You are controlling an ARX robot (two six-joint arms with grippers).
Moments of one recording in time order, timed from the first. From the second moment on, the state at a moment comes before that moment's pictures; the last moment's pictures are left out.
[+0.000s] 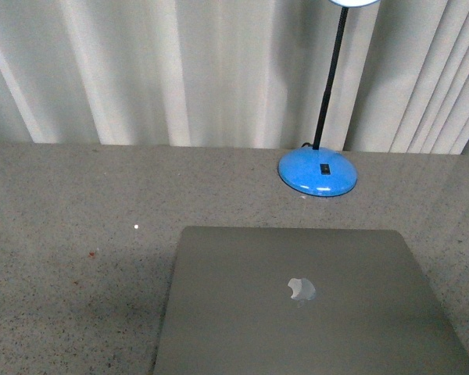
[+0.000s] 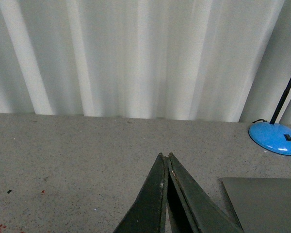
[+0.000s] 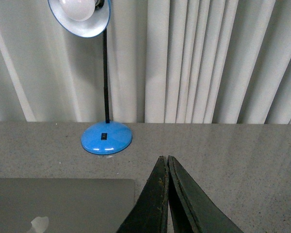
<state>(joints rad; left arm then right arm) 0.00 0.37 0.03 0.37 0.00 -0.01 0.00 0.36 0.01 0.36 0.00 -0.01</state>
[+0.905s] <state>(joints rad) 0.00 0.00 0.03 0.00 0.00 -0.01 0.00 0.01 0.01 0.00 0.00 -0.01</state>
